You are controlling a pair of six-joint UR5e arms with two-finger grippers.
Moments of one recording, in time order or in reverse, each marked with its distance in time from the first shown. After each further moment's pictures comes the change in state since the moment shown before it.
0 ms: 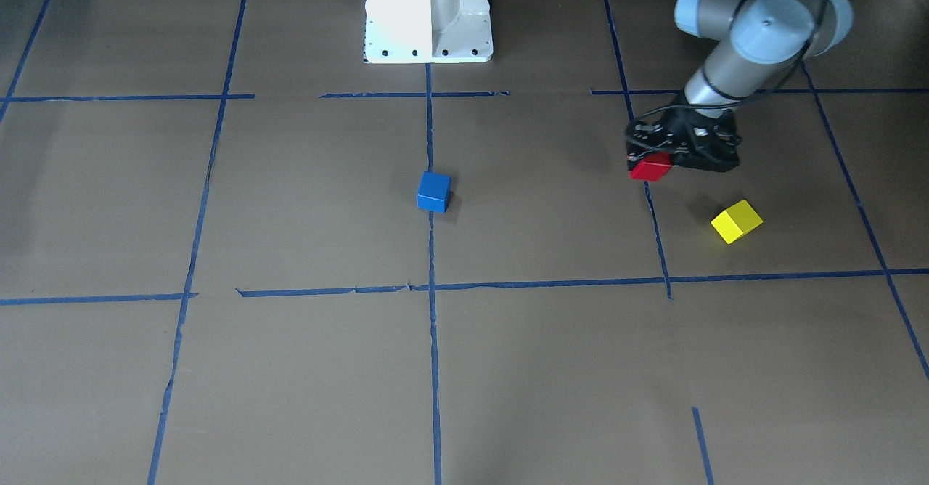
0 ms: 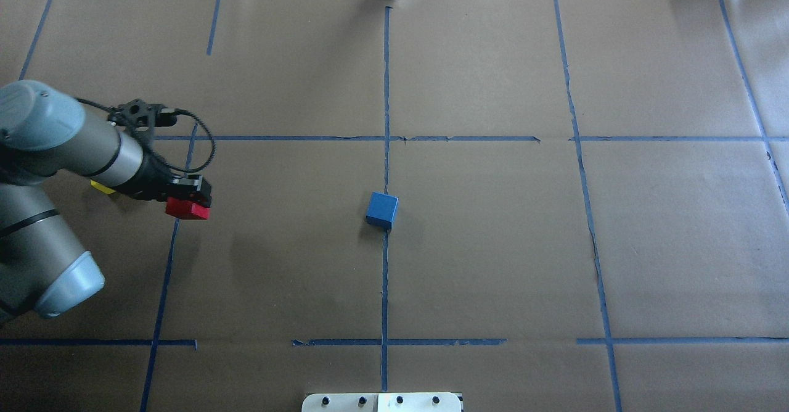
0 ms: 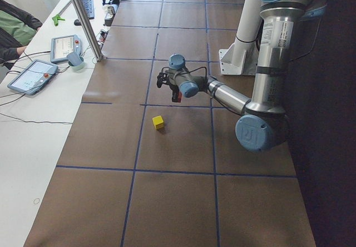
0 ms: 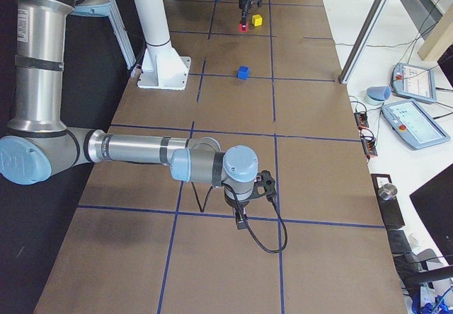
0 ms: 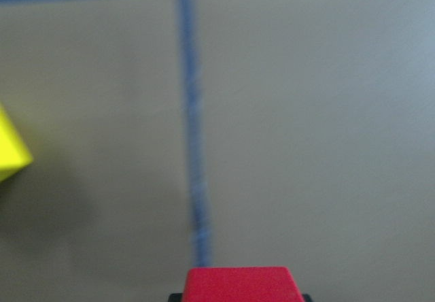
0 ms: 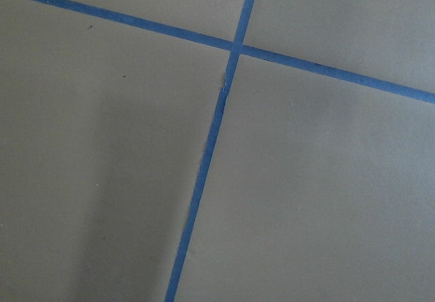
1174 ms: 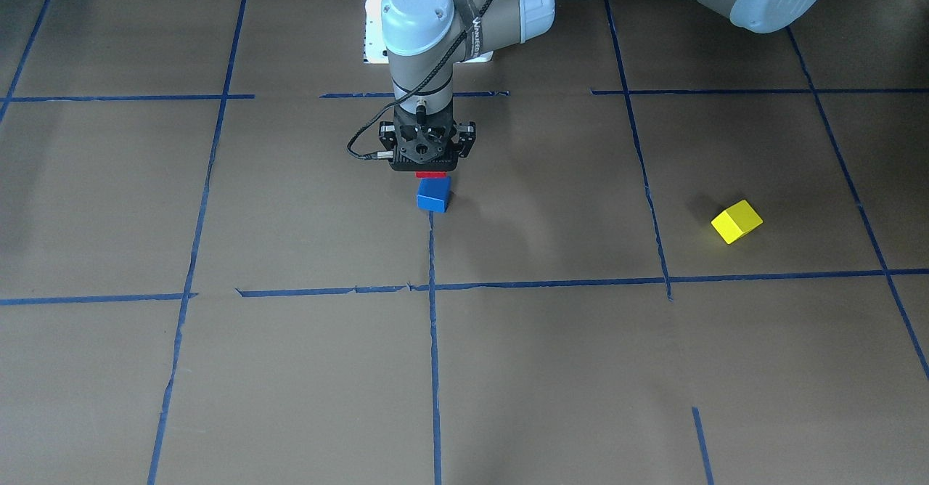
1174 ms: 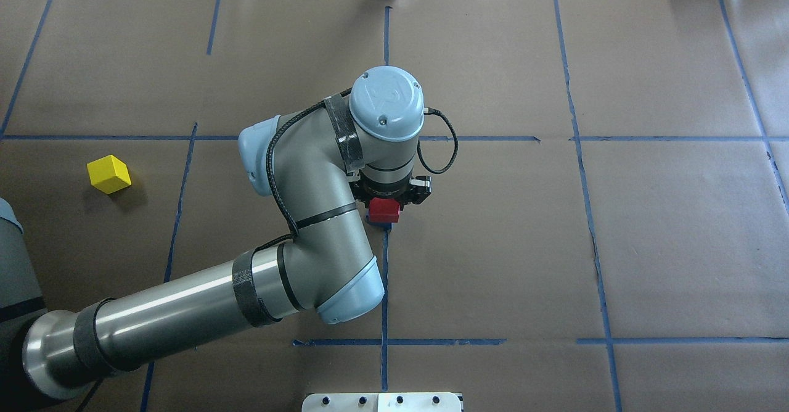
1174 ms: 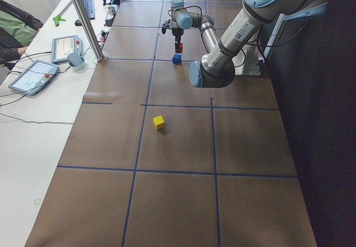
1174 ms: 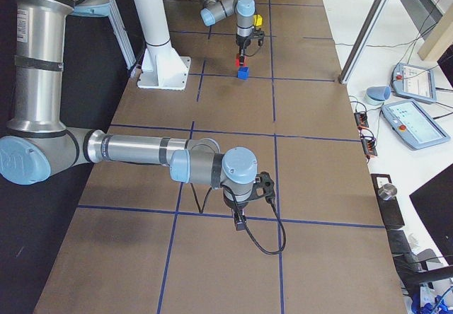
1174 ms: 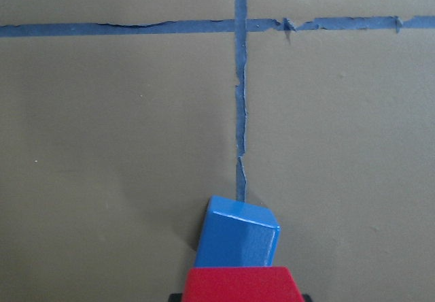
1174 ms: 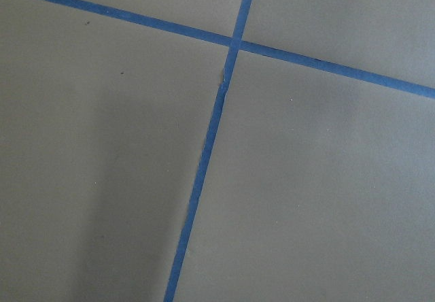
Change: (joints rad) left arm 0.221 -0.660 0.356 0.377 0.198 -0.084; right arm -0.002 -0.001 -0.005 -0.001 0.000 0.001
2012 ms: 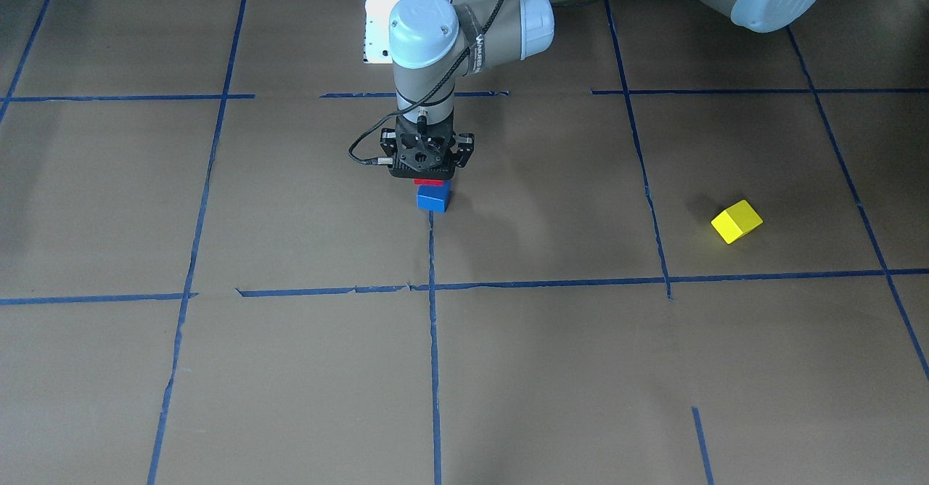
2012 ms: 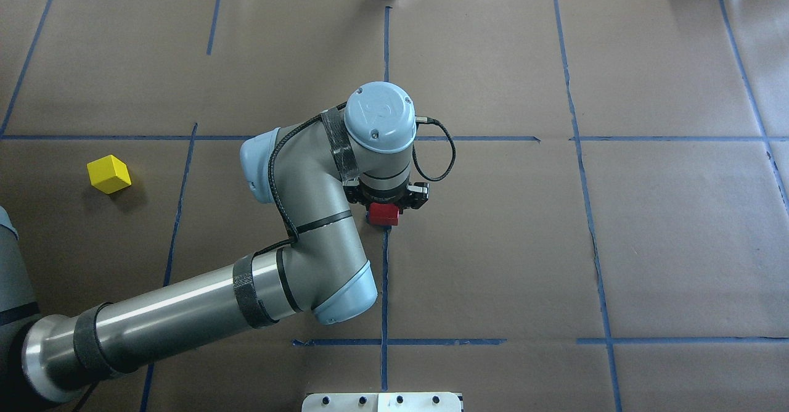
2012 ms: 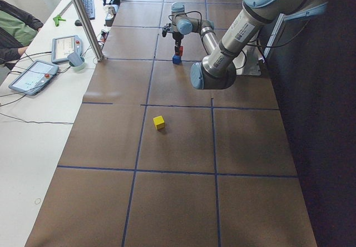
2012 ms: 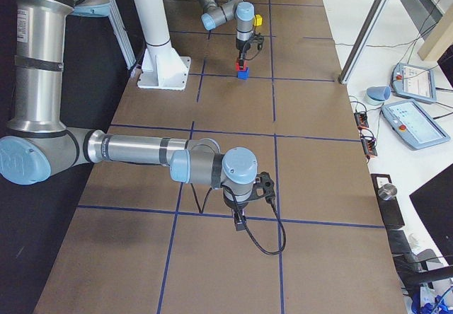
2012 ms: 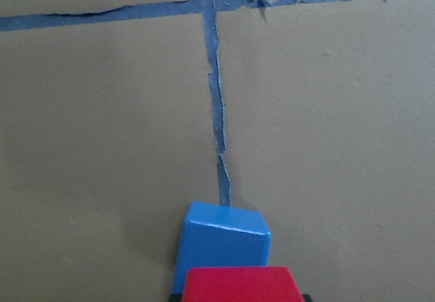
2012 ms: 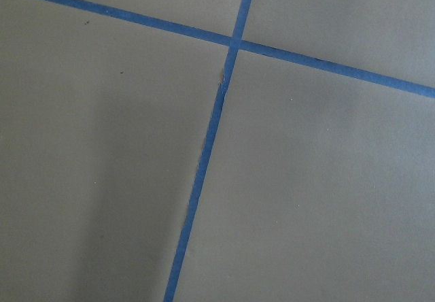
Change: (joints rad) left arm 0.000 0.021 0.040 -0.085 0.005 0.025; right arm 0.000 0.000 0.000 0.000 0.000 0.000
